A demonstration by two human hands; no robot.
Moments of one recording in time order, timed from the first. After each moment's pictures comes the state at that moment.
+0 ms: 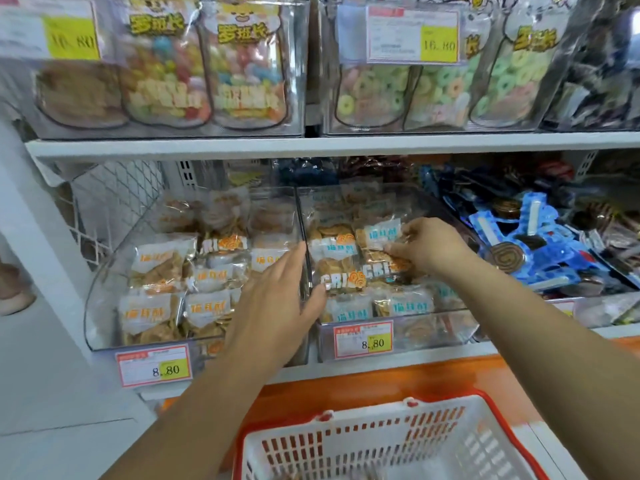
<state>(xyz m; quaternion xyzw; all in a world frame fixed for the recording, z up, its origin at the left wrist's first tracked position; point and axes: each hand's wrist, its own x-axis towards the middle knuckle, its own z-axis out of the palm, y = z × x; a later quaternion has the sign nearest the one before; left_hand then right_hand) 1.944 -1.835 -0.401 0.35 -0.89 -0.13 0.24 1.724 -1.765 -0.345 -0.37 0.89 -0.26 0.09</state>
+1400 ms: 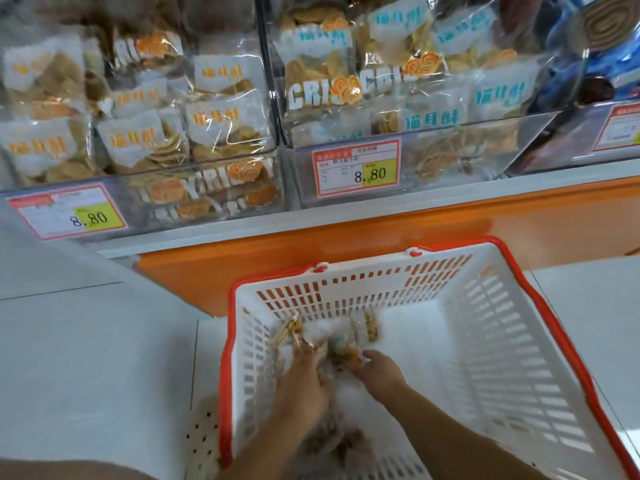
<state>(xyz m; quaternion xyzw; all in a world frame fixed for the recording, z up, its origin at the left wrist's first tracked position) 2.004 -1.698 -0.695 0.47 -0.78 -0.41 -0.08 1.868 -1.624 -0.731 -0.15 0.83 -0.18 0.51</state>
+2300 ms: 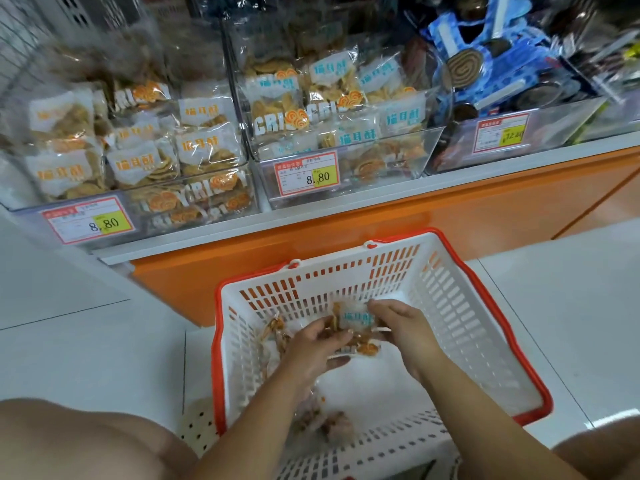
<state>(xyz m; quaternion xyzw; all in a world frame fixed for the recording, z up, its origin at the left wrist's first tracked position) 1.969 -1.679 -0.622 0.42 -0.47 -0.77 0.03 1.839 -1.576 -0.597 -0.07 0.69 -0.59 0.42</state>
